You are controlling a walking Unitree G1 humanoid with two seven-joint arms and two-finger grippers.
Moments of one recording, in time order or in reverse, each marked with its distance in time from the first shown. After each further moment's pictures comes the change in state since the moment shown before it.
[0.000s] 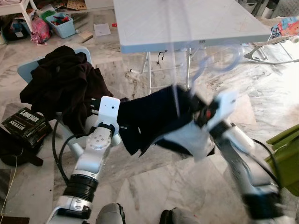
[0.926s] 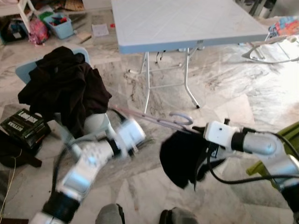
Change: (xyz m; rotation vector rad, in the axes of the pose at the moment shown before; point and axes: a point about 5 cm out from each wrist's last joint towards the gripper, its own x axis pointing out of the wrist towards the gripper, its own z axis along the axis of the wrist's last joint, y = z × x) left arm -0.055 -0.045 -0.001 0.317 -0.050 -0.789; right arm -0.032 -0.044 -0.030 -0.657 0.461 0.398
